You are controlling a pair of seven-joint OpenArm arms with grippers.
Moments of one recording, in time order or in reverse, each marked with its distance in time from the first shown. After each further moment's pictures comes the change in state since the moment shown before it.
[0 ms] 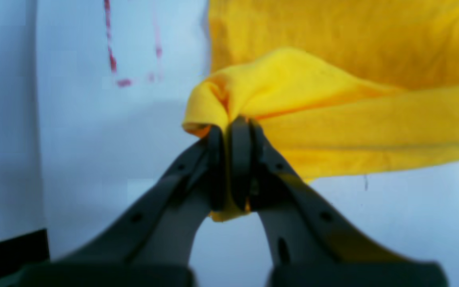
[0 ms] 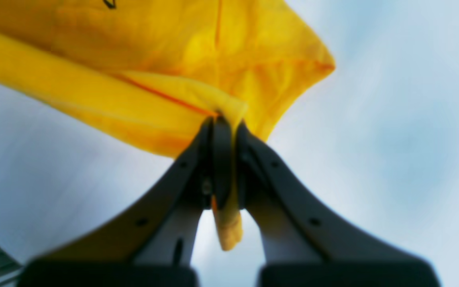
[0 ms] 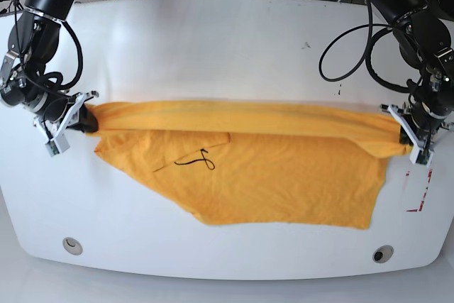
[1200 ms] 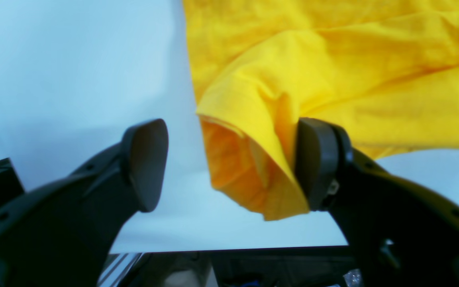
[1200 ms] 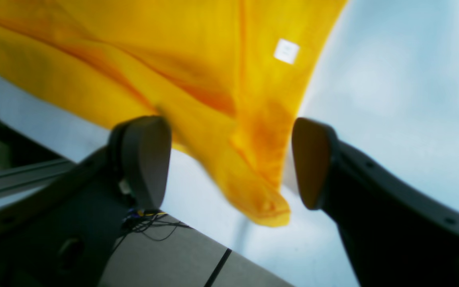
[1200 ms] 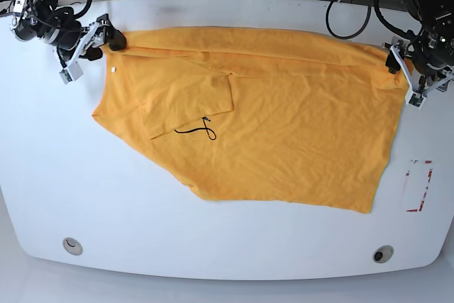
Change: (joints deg) left arm 16.2 -5.6 0.0 -1.6 0.2 -0.1 -0.3; right arm -23.5 -1.1 2.5 3.6 10.8 0.0 0.4
